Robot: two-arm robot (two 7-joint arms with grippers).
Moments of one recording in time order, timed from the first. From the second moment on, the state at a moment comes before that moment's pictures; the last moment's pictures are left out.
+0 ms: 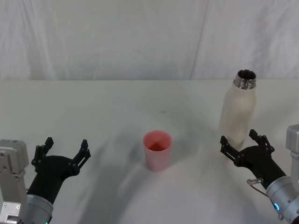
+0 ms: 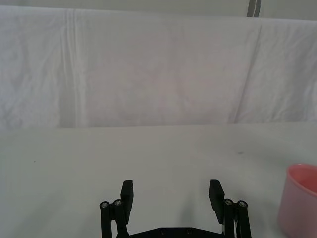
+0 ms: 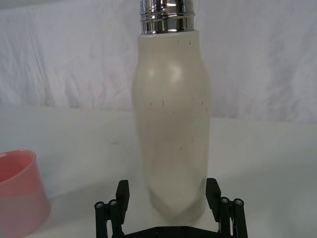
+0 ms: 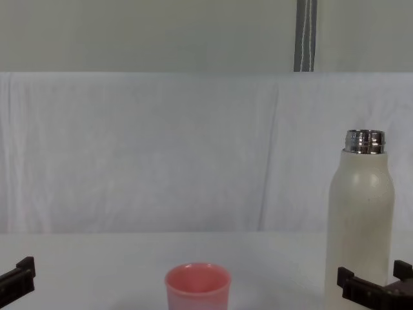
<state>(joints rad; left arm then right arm) 0.27 0.24 0.04 -1.85 -0.25 -0.02 -0.02 0.00 0.17 -0.18 -1.56 0.22 -0.03 0.20</state>
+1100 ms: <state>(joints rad) 0.27 0.24 0.04 -1.85 -0.25 -0.02 -0.02 0.11 0.16 -0.19 -1.45 0.22 -0.05 0.21</state>
